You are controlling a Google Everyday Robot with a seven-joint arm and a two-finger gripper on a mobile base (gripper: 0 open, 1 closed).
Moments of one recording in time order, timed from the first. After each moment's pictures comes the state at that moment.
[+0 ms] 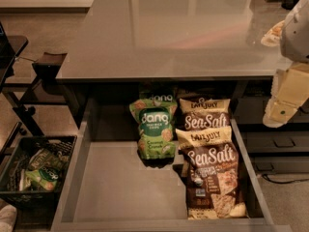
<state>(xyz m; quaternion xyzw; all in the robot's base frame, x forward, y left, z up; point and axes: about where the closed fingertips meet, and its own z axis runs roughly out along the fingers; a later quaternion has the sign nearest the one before) 0.438 -0.217 0.976 -0.60 0.78 -0.03 0.16</state>
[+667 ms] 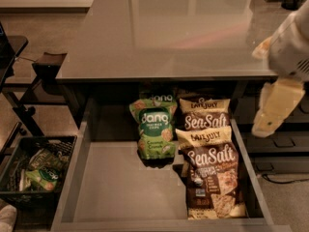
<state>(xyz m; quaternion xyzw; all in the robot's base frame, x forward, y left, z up) 0.443 -0.210 0.947 -0.61 0.78 -0.03 0.16</state>
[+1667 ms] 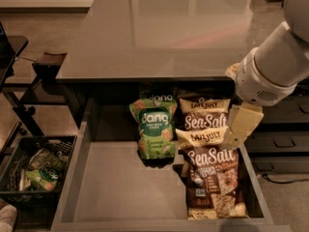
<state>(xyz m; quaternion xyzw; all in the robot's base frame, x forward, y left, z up) 0.456 -0.173 0.885 -0.62 0.76 -0.01 0.18</state>
